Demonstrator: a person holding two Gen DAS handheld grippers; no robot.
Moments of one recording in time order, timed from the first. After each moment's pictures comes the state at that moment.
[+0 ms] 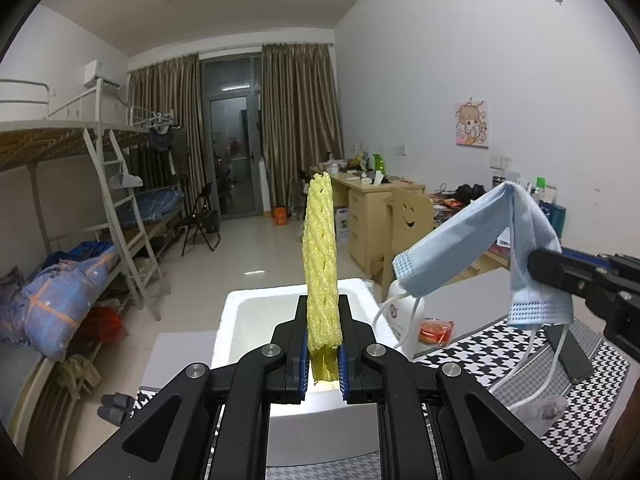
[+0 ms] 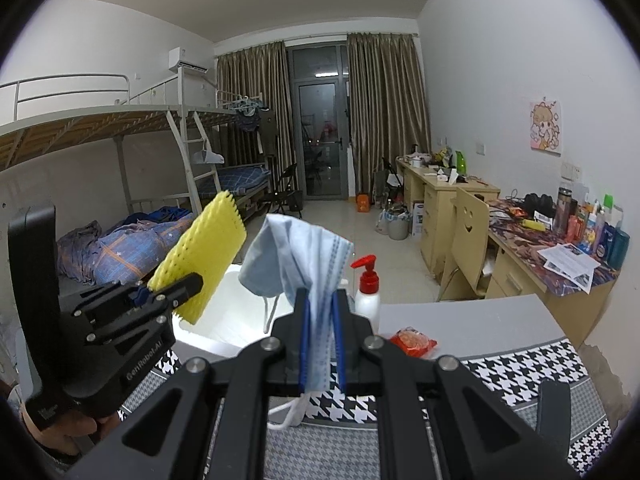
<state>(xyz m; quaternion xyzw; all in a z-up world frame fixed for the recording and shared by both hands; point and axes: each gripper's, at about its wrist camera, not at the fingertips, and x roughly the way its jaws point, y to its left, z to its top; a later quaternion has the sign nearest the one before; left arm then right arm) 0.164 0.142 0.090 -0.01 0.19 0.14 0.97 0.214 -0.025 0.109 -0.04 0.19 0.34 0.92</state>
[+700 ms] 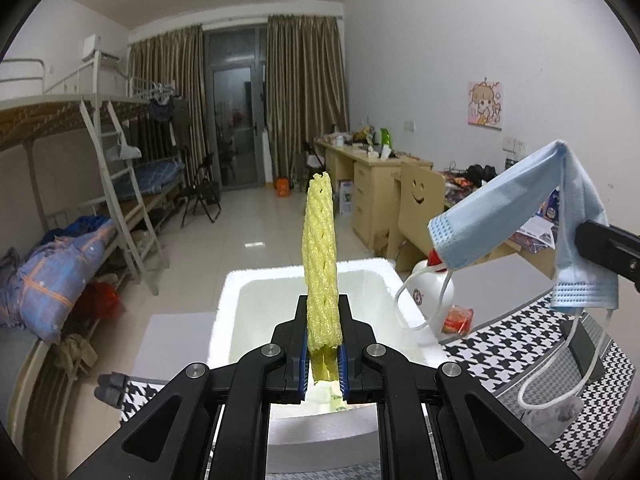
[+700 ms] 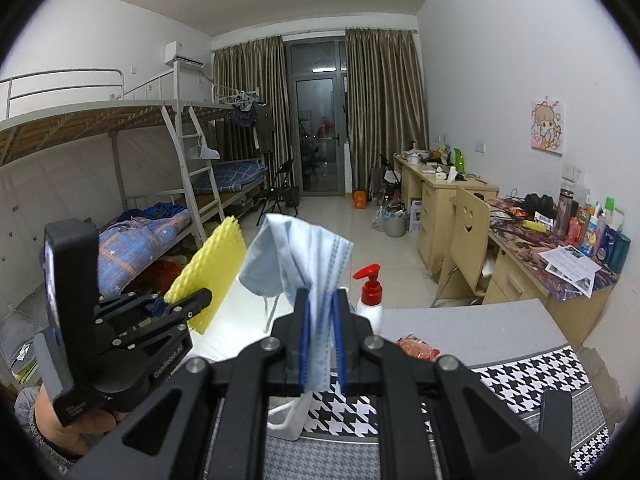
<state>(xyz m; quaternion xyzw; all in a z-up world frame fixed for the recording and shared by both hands) 0.202 0.176 0.070 -0.03 0.24 0.14 0.96 0.225 -0.007 0.110 -0.04 0.20 0.33 0.92</state>
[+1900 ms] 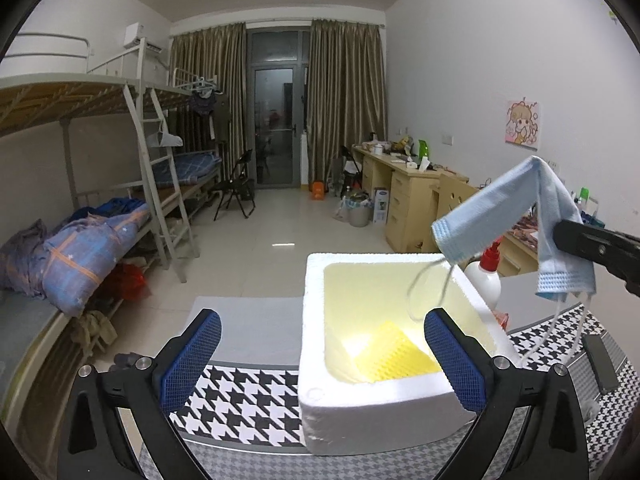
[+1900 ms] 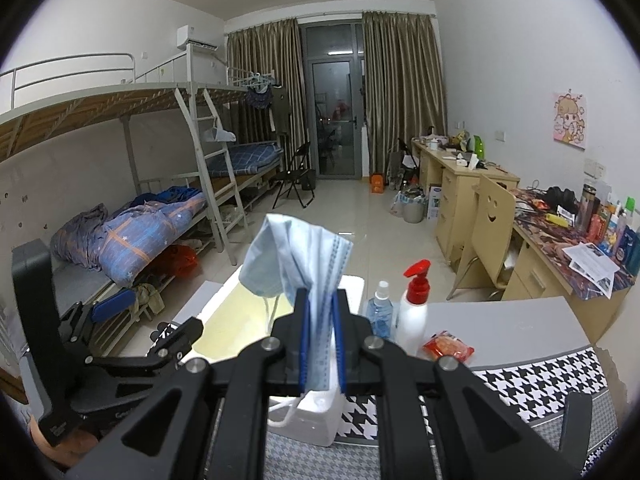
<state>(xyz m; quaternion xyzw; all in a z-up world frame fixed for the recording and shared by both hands) 0.155 0.218 0.069 -0.06 0.22 0.20 0.95 0.236 0.041 0.107 -0.06 0.23 0.36 0.90</state>
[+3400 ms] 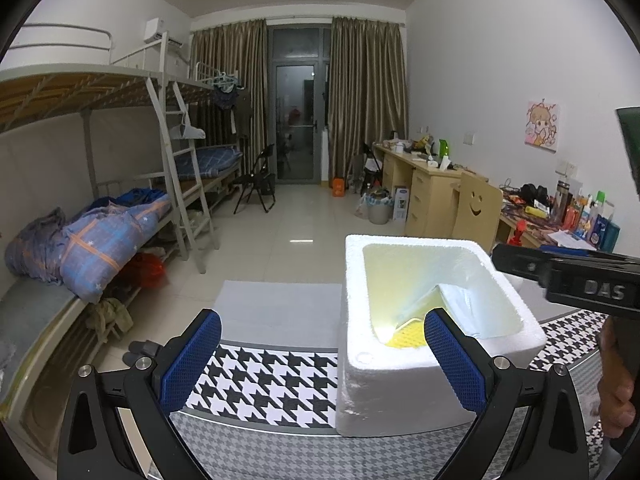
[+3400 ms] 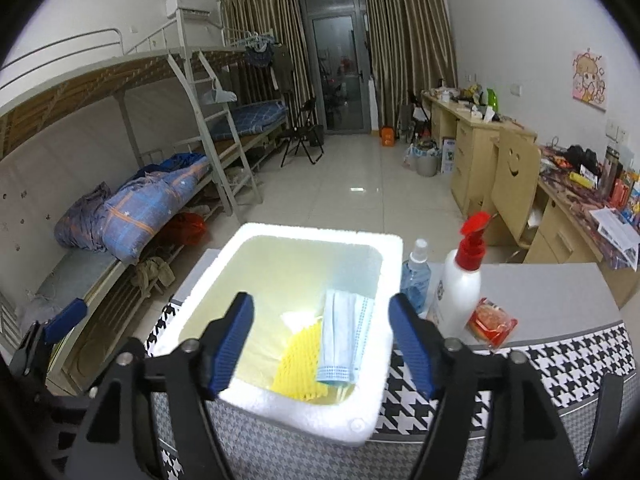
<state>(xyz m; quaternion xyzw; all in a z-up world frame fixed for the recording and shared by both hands) 0.128 0.236 0.055 -0.07 0.22 0.23 0.94 0.255 0.075 0.080 -0.06 0.30 0.37 0.88</state>
